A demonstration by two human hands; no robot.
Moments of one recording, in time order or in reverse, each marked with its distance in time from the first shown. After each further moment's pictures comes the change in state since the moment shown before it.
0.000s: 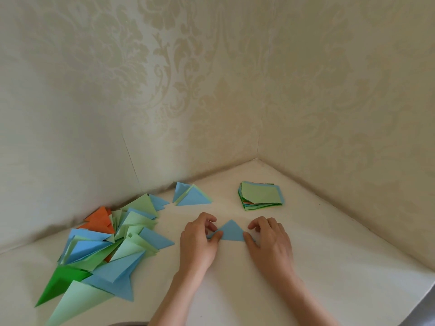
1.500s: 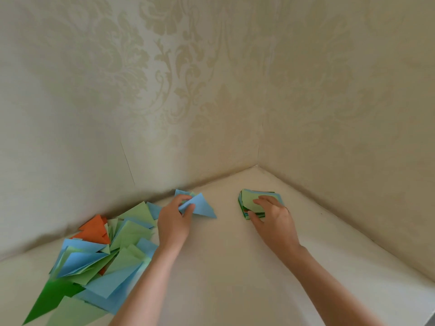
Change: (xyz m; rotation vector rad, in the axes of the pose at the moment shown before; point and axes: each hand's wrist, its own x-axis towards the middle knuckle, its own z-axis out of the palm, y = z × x) left_hand 0.071 -0.021 -0.031 -0.044 0.184 -0.074; right_hand 0.073 0.001 -0.015 -0.033 -0.041 -0.055
